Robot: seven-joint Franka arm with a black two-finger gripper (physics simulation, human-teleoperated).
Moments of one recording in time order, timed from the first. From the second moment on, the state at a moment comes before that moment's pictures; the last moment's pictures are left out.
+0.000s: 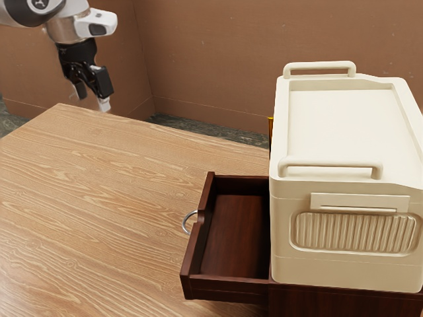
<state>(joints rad) -0.19 -0.13 0.21 -1.65 0.07 1.57 0.27</state>
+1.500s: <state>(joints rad) -0.19 -0.01 -0.08 -2.18 -0.02 2.16 1.14</state>
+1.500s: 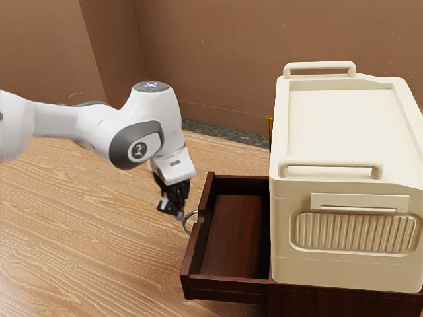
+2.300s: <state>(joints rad) -0.21 0.13 -0.22 -2.02 -0.08 2.17 1.19</state>
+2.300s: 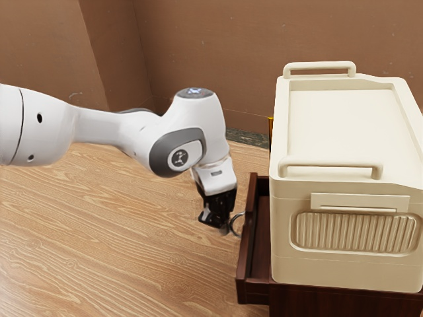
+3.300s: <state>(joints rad) -0.26 0.18 -0.17 -1.90 -0.08 2.12 1.16</state>
